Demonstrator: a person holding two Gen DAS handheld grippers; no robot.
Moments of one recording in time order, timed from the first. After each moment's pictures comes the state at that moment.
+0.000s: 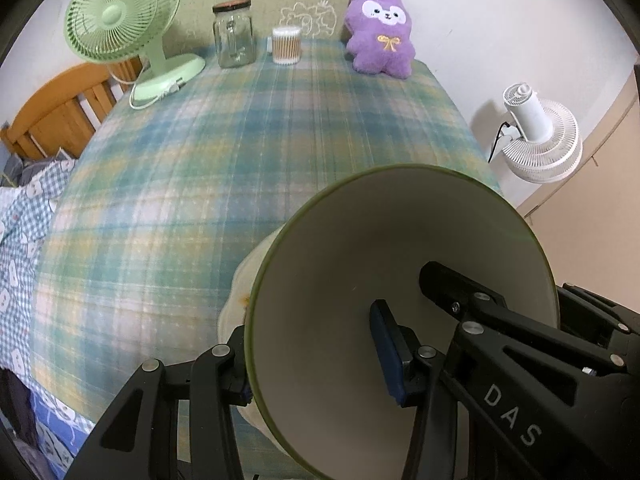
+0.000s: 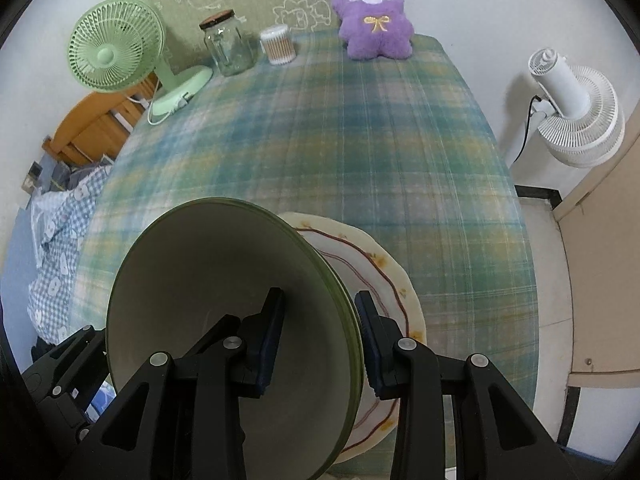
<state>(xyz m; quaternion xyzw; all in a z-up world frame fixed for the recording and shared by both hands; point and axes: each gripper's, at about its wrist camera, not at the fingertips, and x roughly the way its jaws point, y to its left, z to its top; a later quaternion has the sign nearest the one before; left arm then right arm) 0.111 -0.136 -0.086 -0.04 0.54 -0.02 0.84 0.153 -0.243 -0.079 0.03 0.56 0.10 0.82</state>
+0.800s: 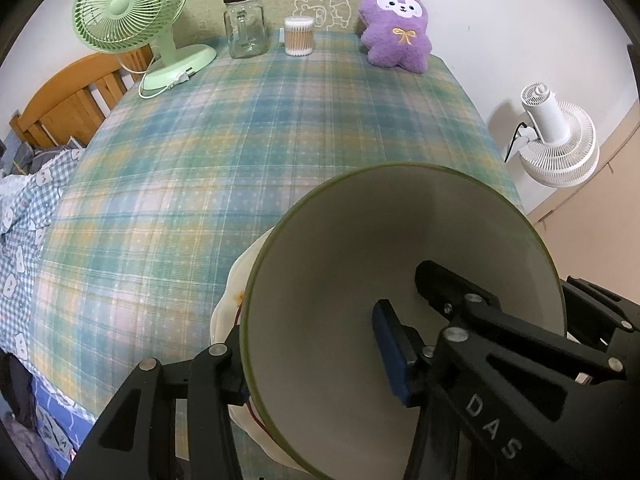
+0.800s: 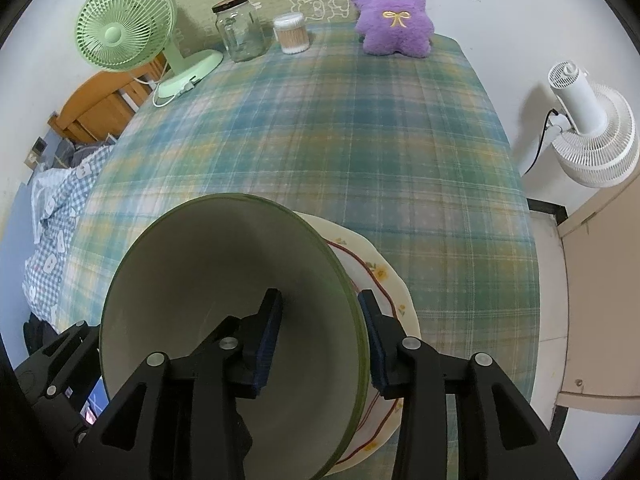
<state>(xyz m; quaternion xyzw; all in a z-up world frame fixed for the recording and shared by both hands) 0.117 -0.143 -0.095 -0.04 0.55 0.01 0.83 0.164 -0.241 -0.091 0.00 0.56 0.13 0.82</state>
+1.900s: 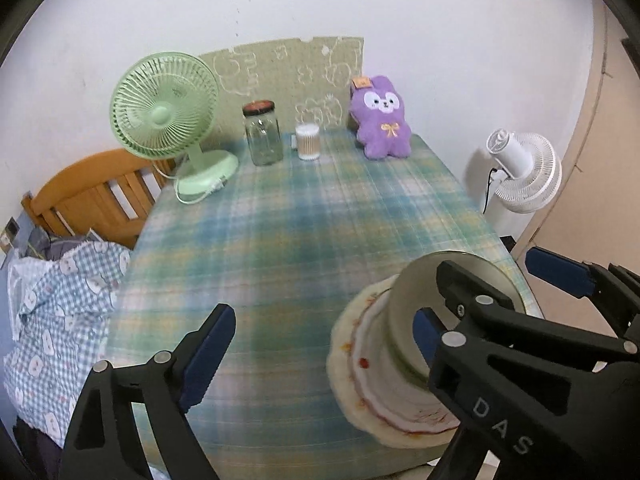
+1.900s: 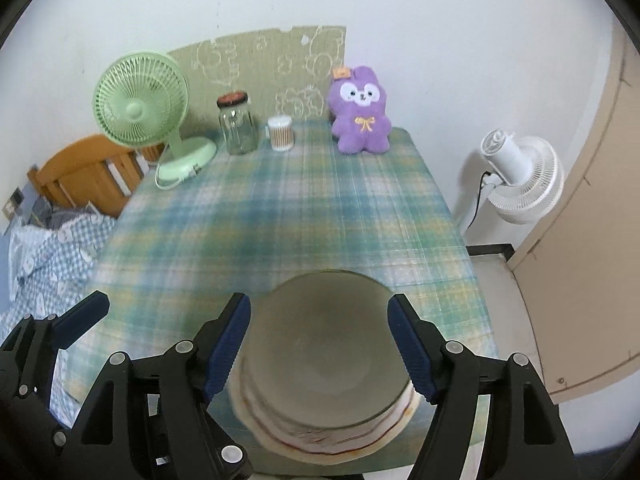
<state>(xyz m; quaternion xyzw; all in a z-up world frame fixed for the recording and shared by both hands) 0.068 -0.067 0.000 0.03 0.42 -0.04 0.91 0.098 -0.176 0.011 0.00 0.43 0.01 0.90</state>
